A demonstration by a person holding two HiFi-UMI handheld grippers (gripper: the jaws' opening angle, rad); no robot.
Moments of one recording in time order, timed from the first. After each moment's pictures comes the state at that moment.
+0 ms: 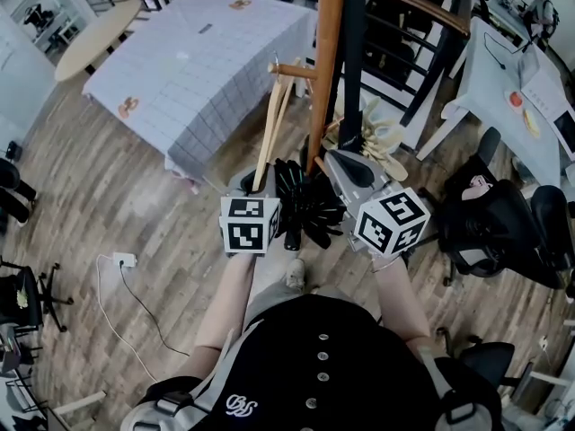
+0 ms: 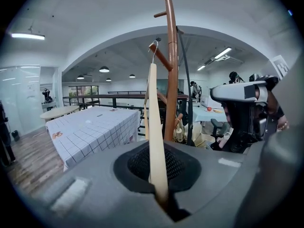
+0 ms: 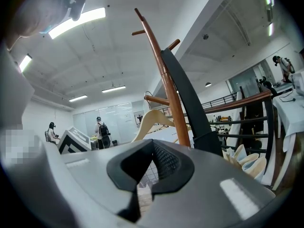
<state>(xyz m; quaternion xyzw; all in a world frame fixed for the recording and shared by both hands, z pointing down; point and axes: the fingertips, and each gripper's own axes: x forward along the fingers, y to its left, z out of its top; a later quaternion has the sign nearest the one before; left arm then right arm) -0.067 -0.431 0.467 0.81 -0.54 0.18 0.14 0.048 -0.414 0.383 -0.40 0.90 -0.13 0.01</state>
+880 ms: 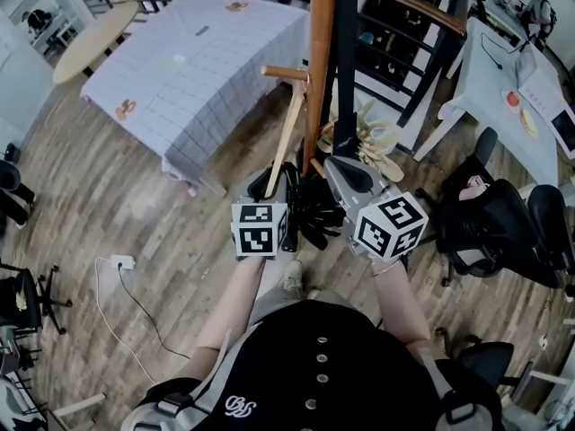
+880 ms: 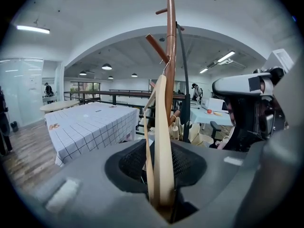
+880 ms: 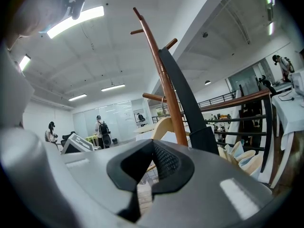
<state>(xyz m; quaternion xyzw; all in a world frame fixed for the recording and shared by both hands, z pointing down) -0.047 -0.429 0.493 0.81 -0.54 0.16 0.16 0.056 -0.408 0.392 -0.40 0.90 -0.14 -0.01</state>
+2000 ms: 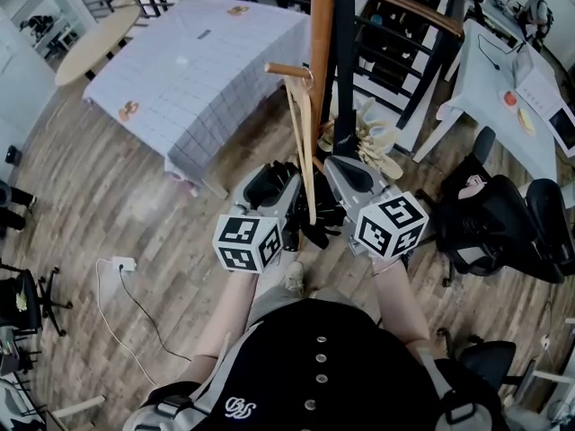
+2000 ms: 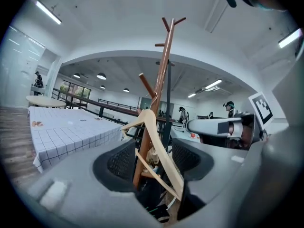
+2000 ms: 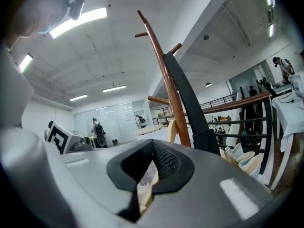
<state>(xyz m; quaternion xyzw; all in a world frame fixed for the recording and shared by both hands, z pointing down) -0.029 -0.394 0.421 0.86 -0.48 0.01 0.15 0.055 -0.392 0.383 -0.40 0.90 -0.13 0.00</state>
